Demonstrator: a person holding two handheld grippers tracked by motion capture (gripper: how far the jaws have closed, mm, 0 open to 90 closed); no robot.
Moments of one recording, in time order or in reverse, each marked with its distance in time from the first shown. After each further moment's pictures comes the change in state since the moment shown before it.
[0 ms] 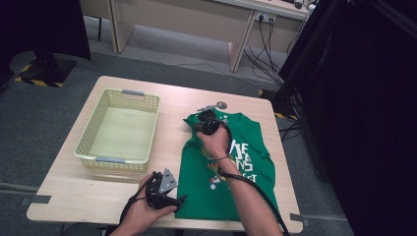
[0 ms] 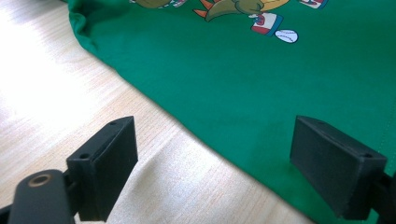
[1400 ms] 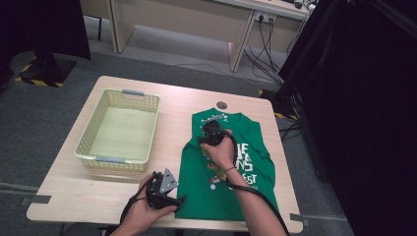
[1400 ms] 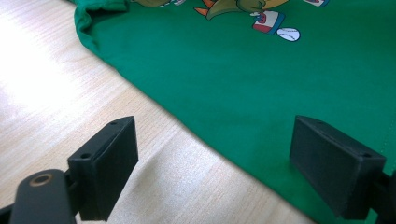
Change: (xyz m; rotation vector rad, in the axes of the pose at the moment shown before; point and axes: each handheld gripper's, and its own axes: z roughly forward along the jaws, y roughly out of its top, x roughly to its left) left arm 0.000 0.000 0.001 0.011 0.004 0.005; right arm -0.004 -0.036 -0.005 0.078 -0.047 -0.033
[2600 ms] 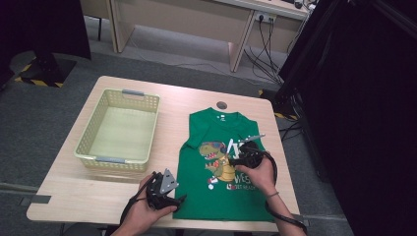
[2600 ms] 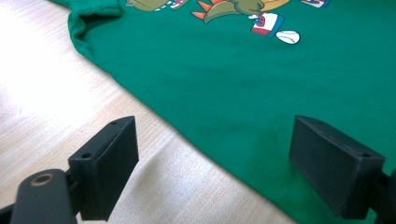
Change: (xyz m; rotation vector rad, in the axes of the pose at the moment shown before) left arm -0.001 0.000 -0.001 -0.003 0.013 0.000; right arm -0.061 -0.097 -0.077 0.113 0.041 0.084
